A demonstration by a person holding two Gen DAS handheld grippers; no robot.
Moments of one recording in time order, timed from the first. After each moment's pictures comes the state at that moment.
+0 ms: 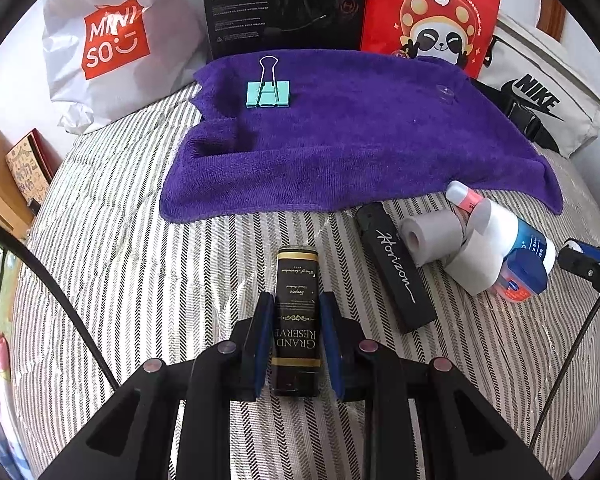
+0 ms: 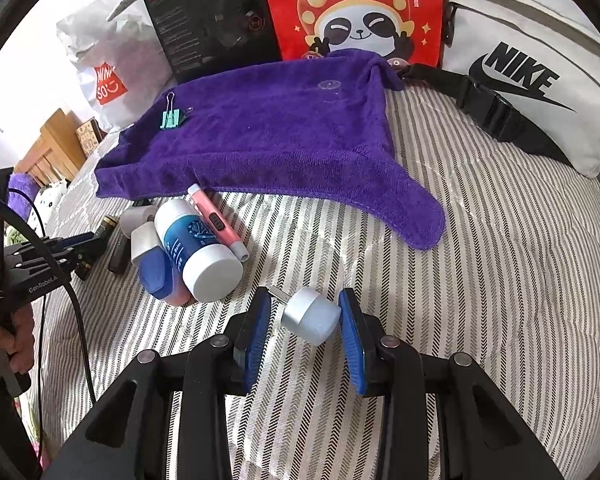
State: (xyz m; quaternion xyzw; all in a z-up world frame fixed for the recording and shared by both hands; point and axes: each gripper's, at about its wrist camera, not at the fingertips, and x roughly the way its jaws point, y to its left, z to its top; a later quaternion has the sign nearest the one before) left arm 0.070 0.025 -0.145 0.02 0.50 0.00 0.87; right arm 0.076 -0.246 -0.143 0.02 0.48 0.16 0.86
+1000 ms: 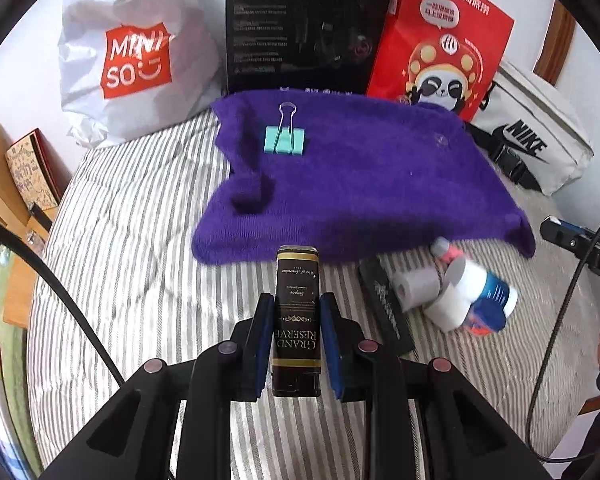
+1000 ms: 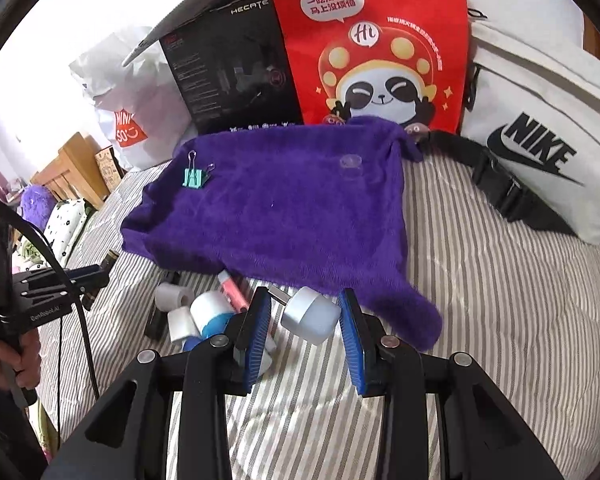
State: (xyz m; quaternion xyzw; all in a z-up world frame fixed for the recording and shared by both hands) left arm 0.075 0.054 -0.097 -0.02 0.48 -0.02 0.88; right arm 0.115 -0.239 -0.089 0.02 0.44 0.19 0.88
